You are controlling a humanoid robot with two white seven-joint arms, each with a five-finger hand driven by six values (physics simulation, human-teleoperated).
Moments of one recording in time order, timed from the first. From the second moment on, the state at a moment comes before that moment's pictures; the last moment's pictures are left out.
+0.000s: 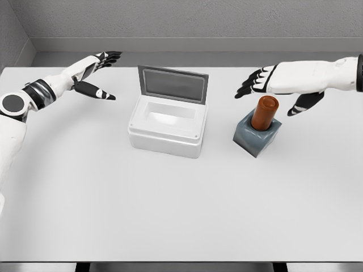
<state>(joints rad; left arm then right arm) -0.88 0.37 -0.45 -0.53 0.10 -0.49 -0.61 -1.36 -1.03 1.42 -1.51 -0.02 -0.61 0.46</state>
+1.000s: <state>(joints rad) -0.87 0.39 -0.45 -0.53 0.10 -0.49 -0.61 -1.31 -0.96 1.41 -1.43 0.00 -0.61 0.53</state>
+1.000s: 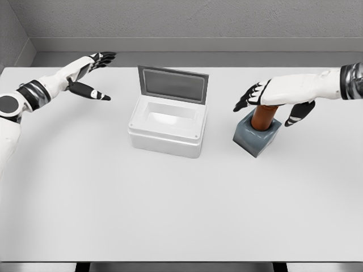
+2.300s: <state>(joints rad) -0.88 0.39 -0.45 -0.51 0.10 -0.49 -0.61 -1.28 -0.89 1.36 -1.32 0.01 -0.61 0.58</state>
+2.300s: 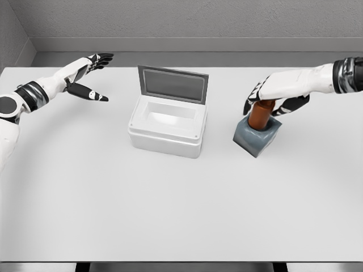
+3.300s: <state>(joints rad) -0.88 0.39 -0.45 -0.52 0.11 -0.49 -0.61 -1.29 -0.94 1.26 -1.35 0.01 -0.61 0.61</state>
